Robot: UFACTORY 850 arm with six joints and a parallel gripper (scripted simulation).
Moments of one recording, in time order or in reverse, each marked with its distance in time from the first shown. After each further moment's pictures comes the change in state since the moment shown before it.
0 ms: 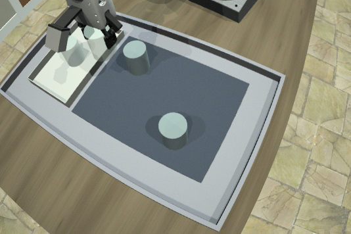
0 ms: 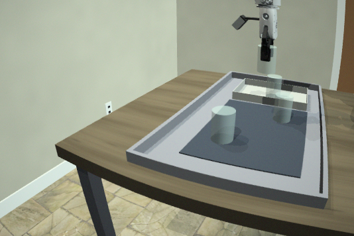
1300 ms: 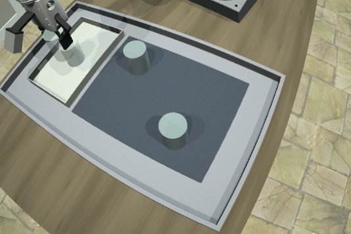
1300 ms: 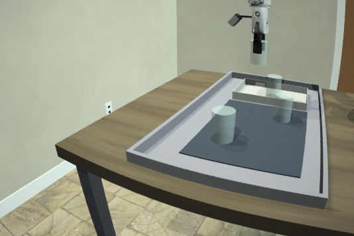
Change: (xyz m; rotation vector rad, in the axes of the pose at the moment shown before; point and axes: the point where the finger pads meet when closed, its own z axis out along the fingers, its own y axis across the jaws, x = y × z) arm 0.048 0.107 0.002 0.020 0.002 -0.002
